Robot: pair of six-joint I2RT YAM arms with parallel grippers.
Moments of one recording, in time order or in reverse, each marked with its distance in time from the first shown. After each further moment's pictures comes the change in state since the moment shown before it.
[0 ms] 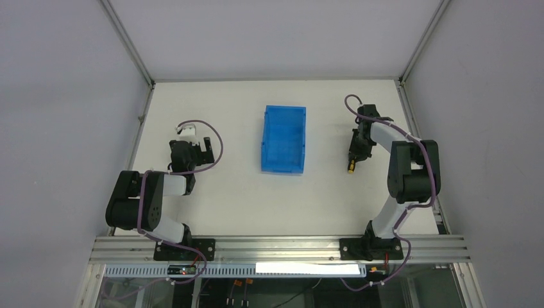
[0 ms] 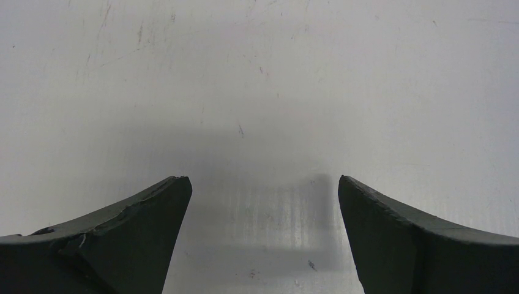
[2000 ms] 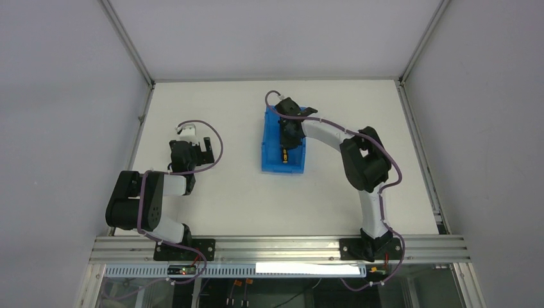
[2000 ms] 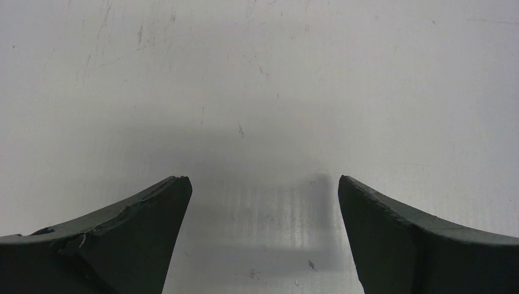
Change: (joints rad) left arm 0.000 0.000 0.000 0.000 0.000 0.000; right arm 0.587 0.290 0.471 0.003 0.016 0.226
